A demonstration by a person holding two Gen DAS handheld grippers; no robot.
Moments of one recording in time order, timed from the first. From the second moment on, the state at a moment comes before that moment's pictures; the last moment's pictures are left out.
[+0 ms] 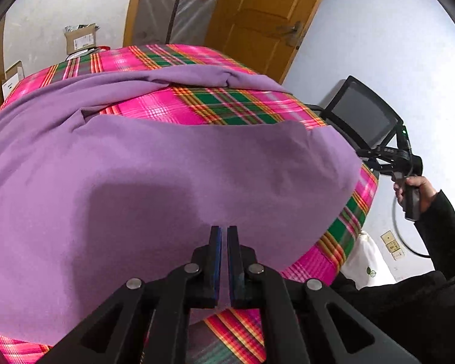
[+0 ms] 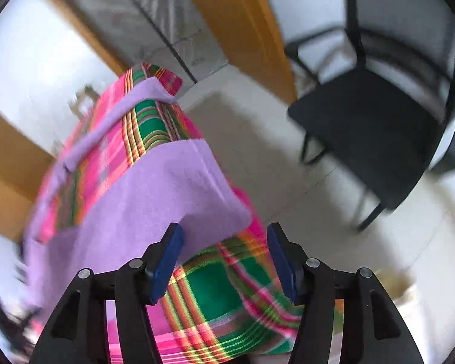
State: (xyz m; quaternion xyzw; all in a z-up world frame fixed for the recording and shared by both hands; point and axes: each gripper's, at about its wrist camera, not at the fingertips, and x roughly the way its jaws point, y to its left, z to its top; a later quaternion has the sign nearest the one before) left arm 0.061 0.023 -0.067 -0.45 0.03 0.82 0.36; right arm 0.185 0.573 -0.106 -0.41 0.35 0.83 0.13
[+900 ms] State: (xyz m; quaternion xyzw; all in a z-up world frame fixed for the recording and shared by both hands) left arm 0.046 0.030 -0.077 -0.47 0.03 0.82 0.34; right arm 0.231 0.592 -0.074 -0.30 0.46 0.81 0.21
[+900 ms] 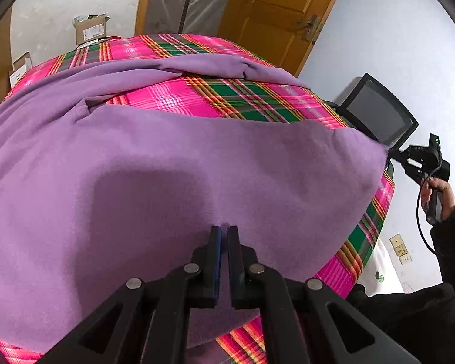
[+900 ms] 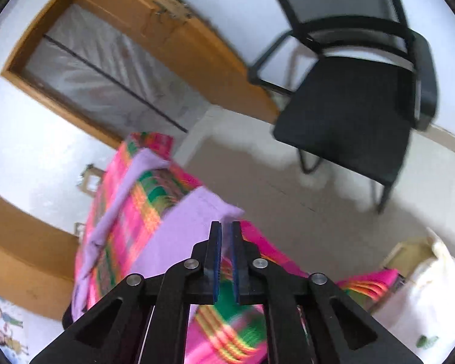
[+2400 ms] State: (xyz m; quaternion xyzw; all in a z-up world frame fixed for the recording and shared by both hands) left arm 0.047 0.020 -0.068 -0.44 0.01 0.84 0.31; right arm 0.169 0.571 -0.073 -0.30 0.41 0.85 0.13
